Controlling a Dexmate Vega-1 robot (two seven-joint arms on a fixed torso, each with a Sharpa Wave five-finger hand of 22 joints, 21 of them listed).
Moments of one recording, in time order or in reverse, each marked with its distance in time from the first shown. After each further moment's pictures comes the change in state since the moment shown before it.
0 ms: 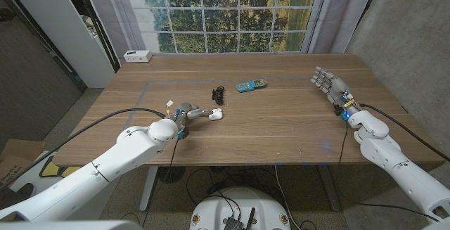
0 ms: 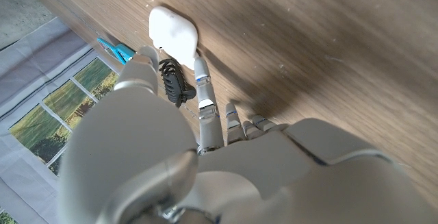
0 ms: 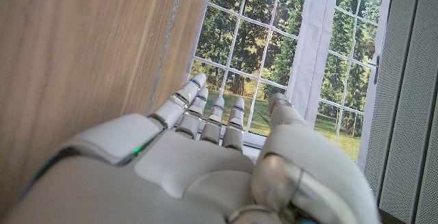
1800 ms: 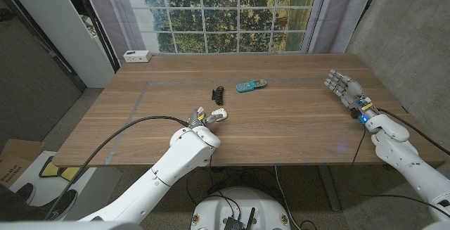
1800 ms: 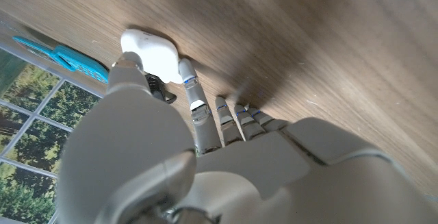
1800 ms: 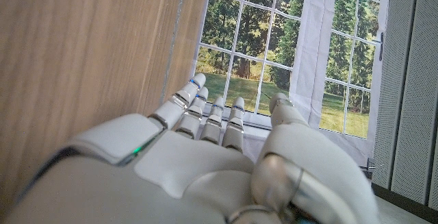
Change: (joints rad) left arm -0.024 -0.466 0.098 -0.002 0.195 0.547 0.517; left_hand 0.007 0.011 -0.171 0.038 0.052 0.071 -0.047 -0.045 0.002 0.189 -0.113 0.031 -0.040 0.251 -0.071 0.033 0.006 0.119 -0.049 -0.045 0.015; right arm 0.051 -0.012 0.072 0.214 0.100 0.010 0.230; right_hand 0.005 -0.005 -0.004 -0.004 0.000 0.004 0.004 0.000 0.000 0.006 0.006 0.000 0.000 0.000 0.000 -0.004 0.000 -0.005 0.005 0.000 0.000
